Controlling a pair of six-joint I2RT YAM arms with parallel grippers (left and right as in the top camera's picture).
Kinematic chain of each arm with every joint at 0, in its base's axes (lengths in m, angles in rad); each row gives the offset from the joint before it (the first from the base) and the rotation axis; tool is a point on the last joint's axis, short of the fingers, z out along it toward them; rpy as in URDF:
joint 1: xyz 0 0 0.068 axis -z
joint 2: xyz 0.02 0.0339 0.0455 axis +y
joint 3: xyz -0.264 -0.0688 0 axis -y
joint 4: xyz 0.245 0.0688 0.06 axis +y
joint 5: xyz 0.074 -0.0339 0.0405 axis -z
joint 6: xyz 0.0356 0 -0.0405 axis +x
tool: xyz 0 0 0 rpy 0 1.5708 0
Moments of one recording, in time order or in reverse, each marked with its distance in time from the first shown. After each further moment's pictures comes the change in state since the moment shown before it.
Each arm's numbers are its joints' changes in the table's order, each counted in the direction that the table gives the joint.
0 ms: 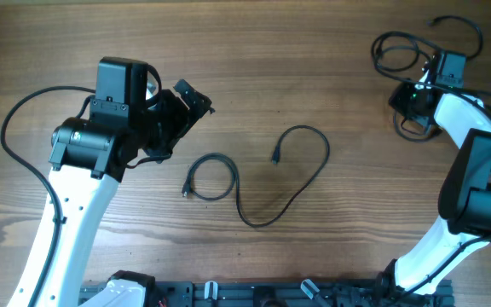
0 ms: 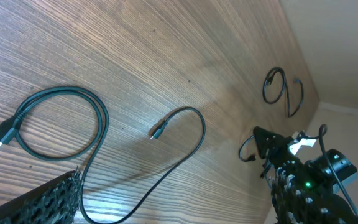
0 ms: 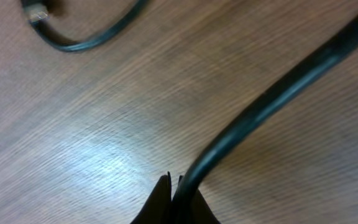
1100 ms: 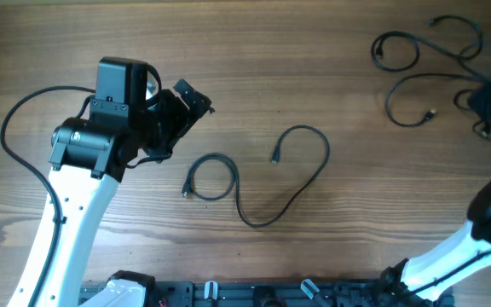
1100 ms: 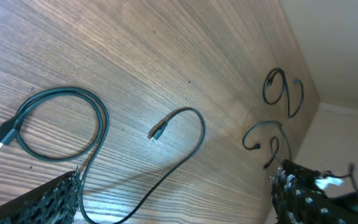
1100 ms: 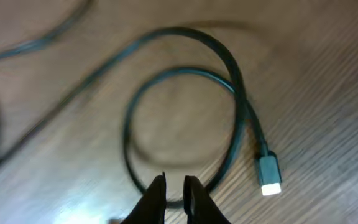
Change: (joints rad) left arm 0.000 0.000 0.000 -0.002 -0.003 0.000; right arm 0.339 0.000 0.138 0.061 0.092 -0.132
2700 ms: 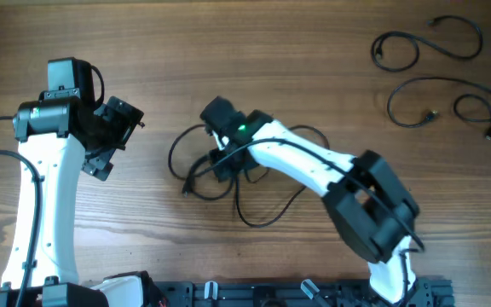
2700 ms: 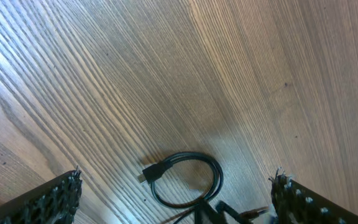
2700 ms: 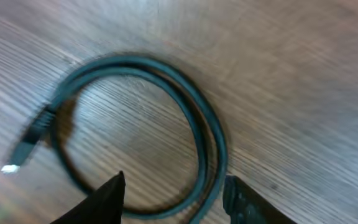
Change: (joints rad) left arm -0.329 0.141 0.000 0.219 -0.249 0.022; right arm -1.389 0.080 0.097 0.359 -0.112 0.066
